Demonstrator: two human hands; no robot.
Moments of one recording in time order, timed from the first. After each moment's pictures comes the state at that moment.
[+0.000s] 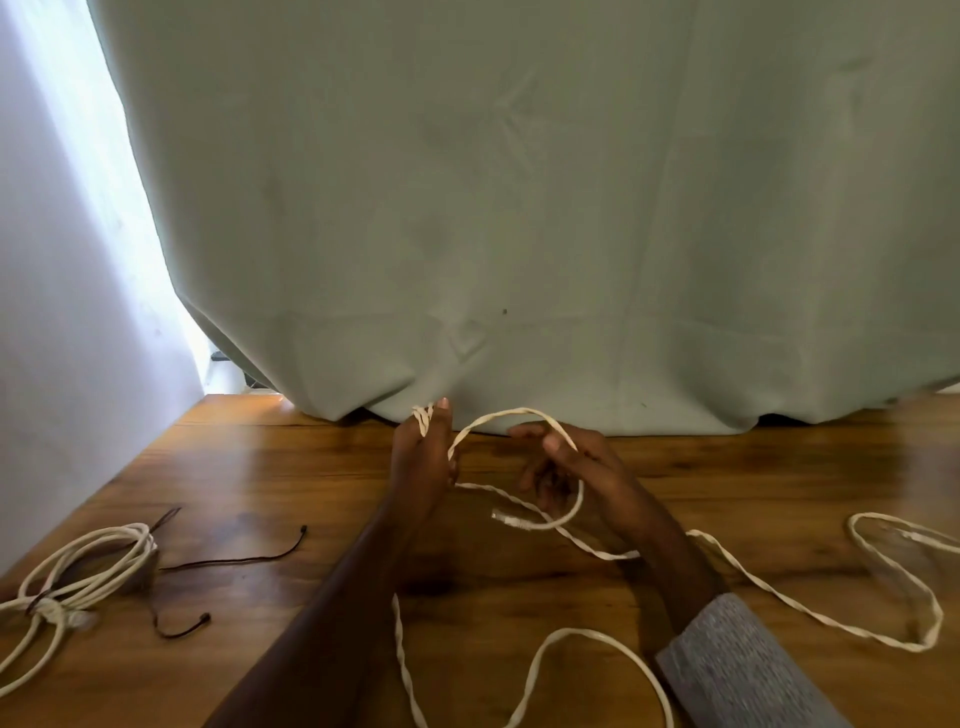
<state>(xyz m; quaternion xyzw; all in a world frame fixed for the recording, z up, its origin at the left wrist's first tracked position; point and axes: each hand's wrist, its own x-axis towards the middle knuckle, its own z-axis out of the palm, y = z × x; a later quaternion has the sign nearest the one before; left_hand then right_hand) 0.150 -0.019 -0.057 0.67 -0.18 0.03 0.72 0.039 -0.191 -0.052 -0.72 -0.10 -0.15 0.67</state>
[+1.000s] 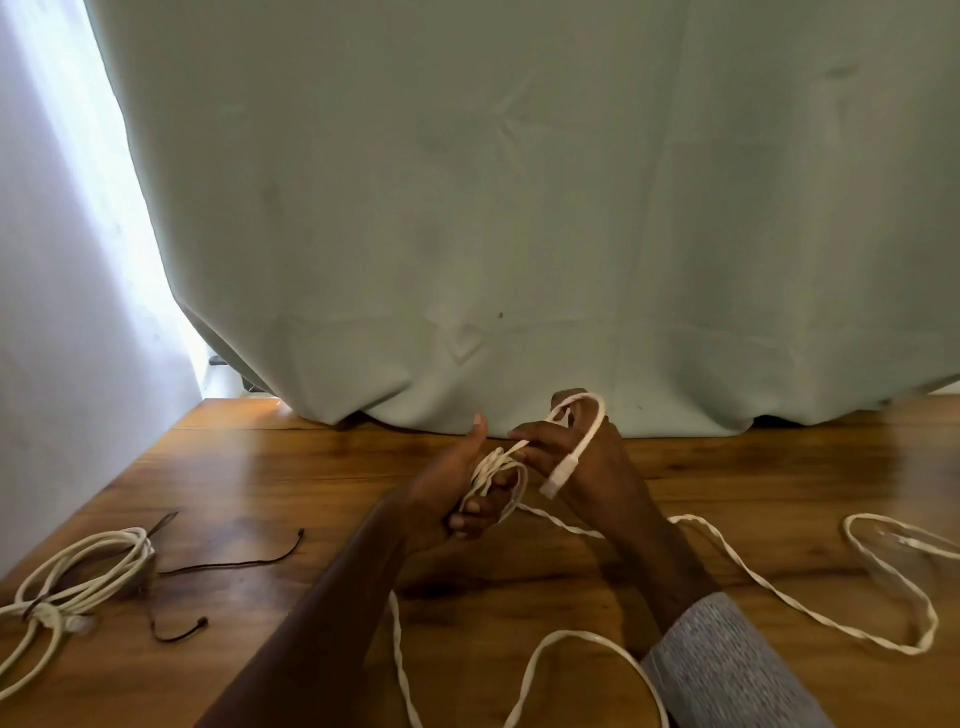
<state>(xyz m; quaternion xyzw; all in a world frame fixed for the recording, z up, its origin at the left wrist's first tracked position) 0.131 -0.014 -0.043 0.55 -0.30 -0.47 0.62 0.049 -0.198 -0.049 -0.94 -0.05 -0.31 0.12</state>
